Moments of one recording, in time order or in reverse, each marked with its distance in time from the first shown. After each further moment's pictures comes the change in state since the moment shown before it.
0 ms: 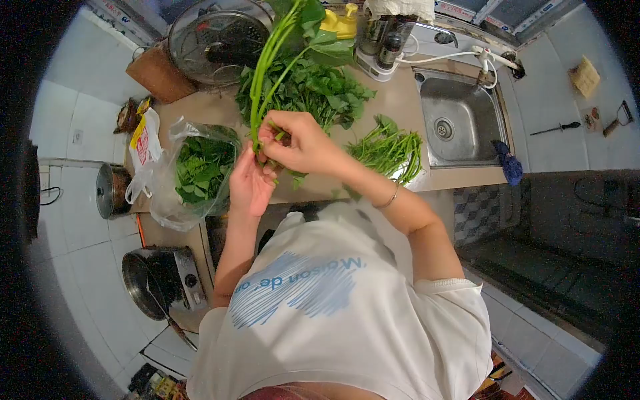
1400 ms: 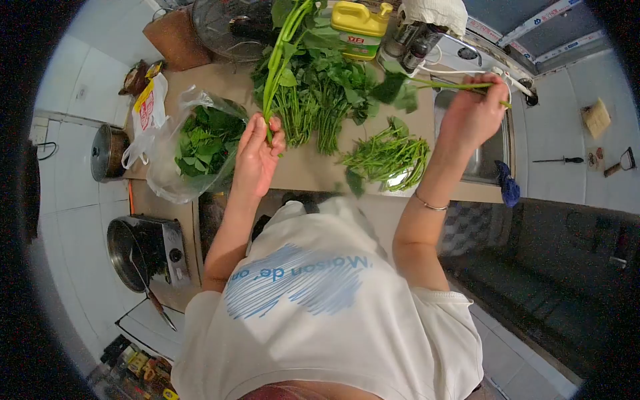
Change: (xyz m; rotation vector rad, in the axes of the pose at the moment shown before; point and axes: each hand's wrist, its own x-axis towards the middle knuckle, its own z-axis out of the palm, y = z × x) left_hand 0.006 0.004 -0.003 0.174 0.038 0.185; right_hand -0.033 -0.021 -0.154 0.460 0.972 -0.438
